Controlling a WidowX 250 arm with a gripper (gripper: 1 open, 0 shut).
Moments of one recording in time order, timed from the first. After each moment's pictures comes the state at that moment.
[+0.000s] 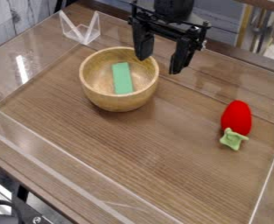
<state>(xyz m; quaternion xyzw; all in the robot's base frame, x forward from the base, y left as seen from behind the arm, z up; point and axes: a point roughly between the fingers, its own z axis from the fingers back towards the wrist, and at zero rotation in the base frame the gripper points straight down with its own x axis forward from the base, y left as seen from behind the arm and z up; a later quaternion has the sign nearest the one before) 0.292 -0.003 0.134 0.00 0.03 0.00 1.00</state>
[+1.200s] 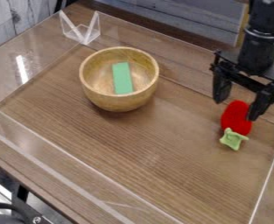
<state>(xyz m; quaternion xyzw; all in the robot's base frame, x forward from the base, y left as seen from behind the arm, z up) 0.322 -0.115 0.076 -0.02 0.06 -0.13 0.99</state>
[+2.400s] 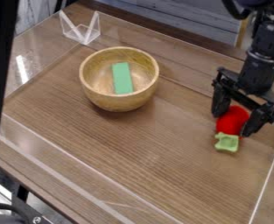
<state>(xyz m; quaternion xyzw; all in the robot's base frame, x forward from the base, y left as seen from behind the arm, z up) 0.330 -0.108 0.048 -0.01 0.09 -0.16 0.98</state>
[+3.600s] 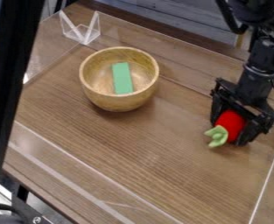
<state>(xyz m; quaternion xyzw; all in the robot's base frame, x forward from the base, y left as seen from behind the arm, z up) 0.329 -0.121 0.020 -0.01 0.09 -0.17 0.98</state>
